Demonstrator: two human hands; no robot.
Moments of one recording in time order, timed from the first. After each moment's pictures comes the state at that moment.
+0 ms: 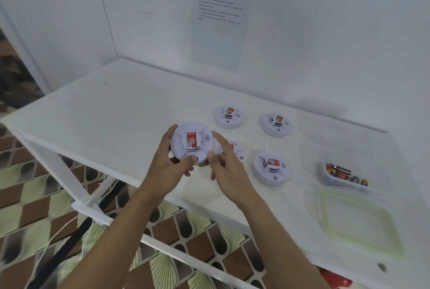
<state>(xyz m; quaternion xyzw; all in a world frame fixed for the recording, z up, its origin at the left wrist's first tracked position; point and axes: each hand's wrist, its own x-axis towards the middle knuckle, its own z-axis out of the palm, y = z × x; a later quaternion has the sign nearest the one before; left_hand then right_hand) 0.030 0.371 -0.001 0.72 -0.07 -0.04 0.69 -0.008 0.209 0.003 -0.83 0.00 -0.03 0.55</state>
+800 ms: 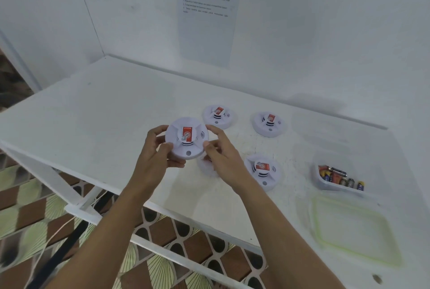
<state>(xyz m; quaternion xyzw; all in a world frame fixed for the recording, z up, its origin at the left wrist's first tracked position) 0.067 0.347 -0.003 0.71 -0.02 -0.03 0.71 0.039 0.166 0.002 -0.80 0.03 0.01 0.59</state>
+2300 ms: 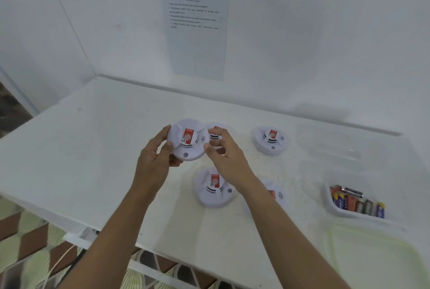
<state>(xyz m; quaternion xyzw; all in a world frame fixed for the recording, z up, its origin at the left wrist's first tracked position) 0.141 0.320 0.002 0.77 -0.03 0.03 0.64 0.102 0.135 0.016 -0.81 0.04 -0.02 0.59</state>
